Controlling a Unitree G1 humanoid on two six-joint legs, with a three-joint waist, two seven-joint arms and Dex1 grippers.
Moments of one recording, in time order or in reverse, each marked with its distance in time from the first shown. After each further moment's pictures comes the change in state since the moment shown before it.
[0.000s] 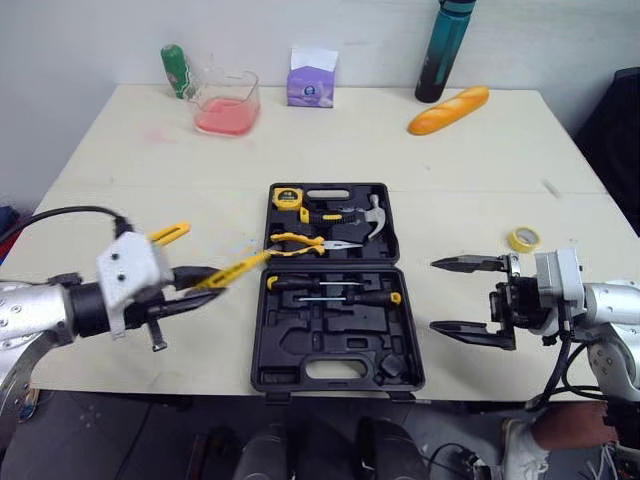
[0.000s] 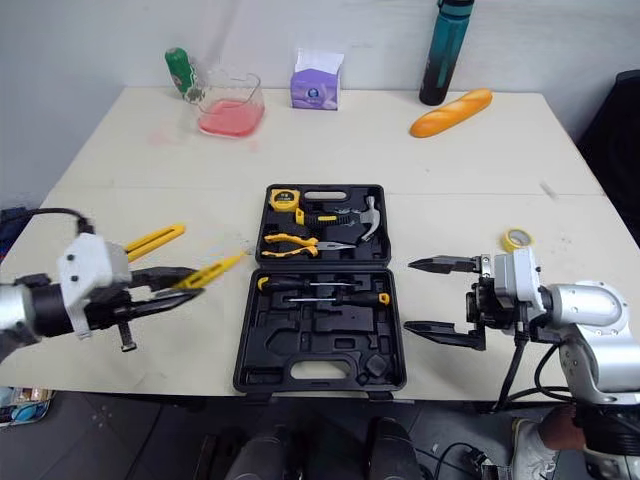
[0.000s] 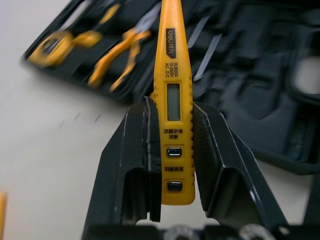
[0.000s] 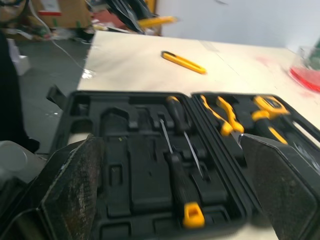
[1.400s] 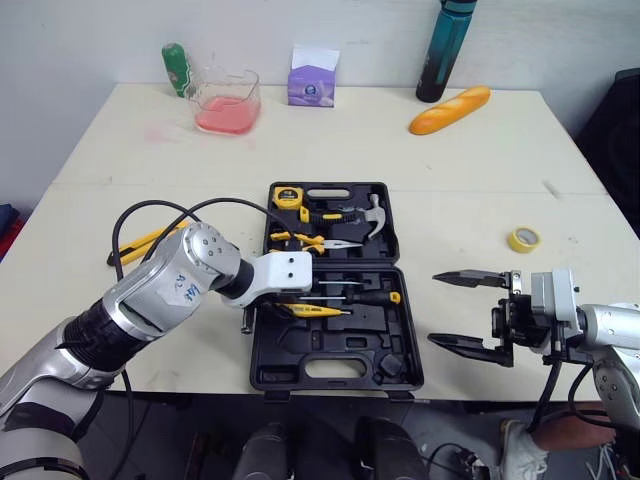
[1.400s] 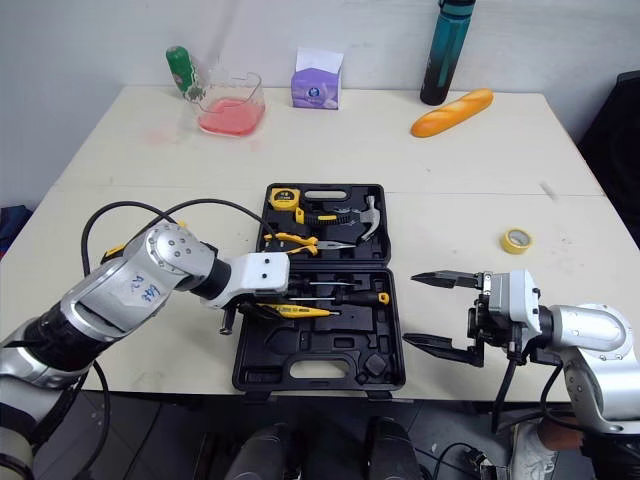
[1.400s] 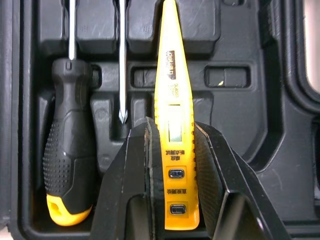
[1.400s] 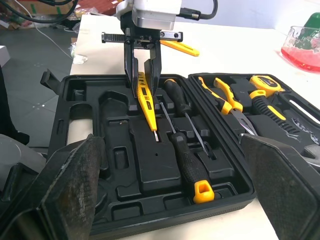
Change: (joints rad) left arm -0.786 -0.161 -0.955 0.225 0.454 0.384 -0.143; right arm 0.127 0.004 -0.016 -0.116 -0.022 0.006 -0.093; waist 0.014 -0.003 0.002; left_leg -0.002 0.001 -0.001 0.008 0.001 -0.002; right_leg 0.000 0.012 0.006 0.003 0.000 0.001
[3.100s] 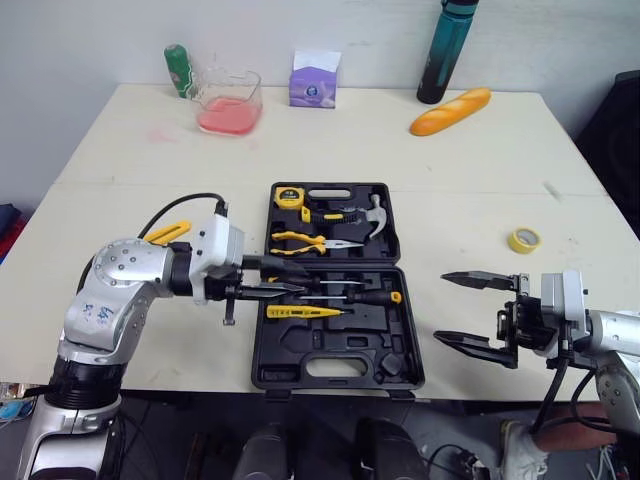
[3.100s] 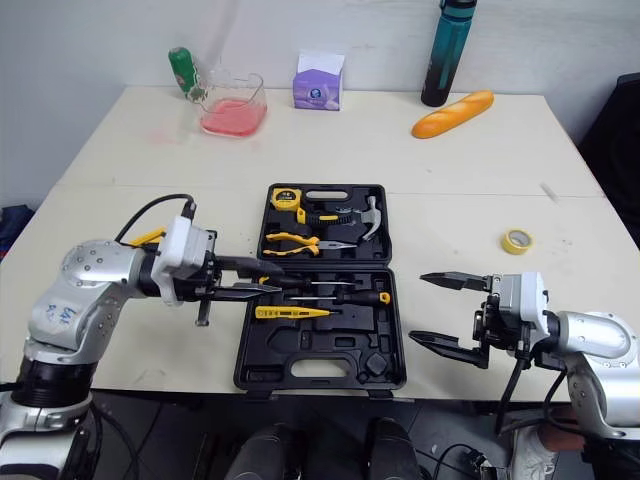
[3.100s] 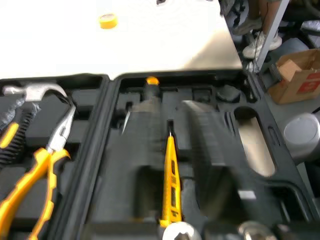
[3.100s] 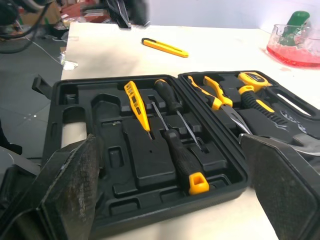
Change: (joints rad) left arm 0.419 -0.180 0.584 0.105 -0.314 -0.608 -0.081; right arm 0.022 0.026 -0.029 0.045 0.014 -0.028 0.003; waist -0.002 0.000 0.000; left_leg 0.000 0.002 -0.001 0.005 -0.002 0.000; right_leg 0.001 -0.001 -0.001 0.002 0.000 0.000
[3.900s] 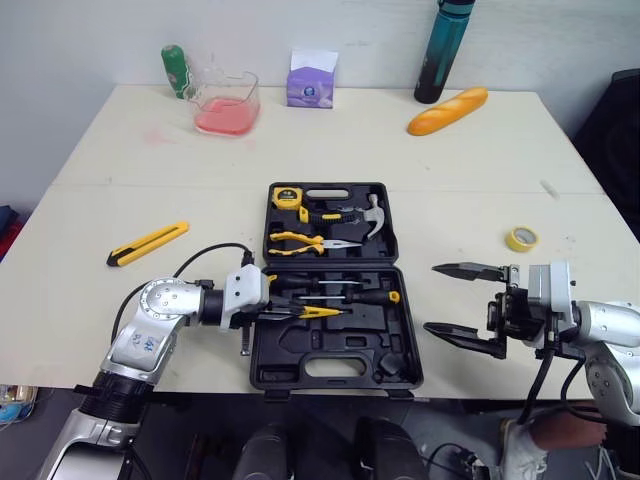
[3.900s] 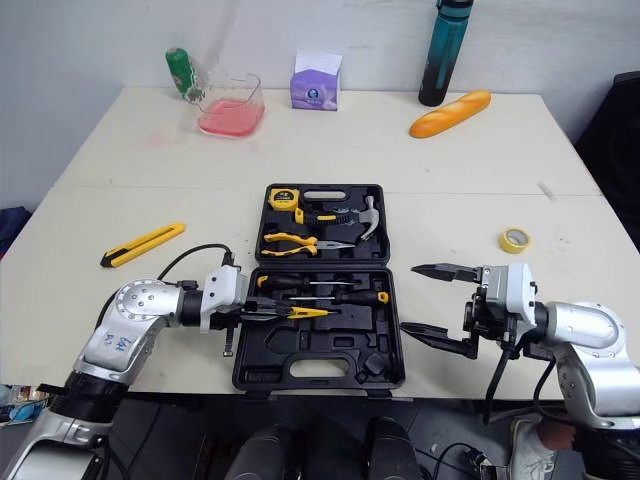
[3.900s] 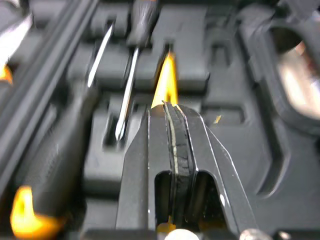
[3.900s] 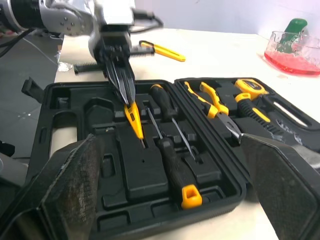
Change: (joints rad) left arm 0.049 -0.060 -0.140 0.233 0.186 -0.171 0.076; right arm -0.052 0.006 0.036 -0.037 -0.022 0.039 -0.043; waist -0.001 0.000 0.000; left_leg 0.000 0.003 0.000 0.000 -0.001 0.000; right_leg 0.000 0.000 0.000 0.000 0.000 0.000
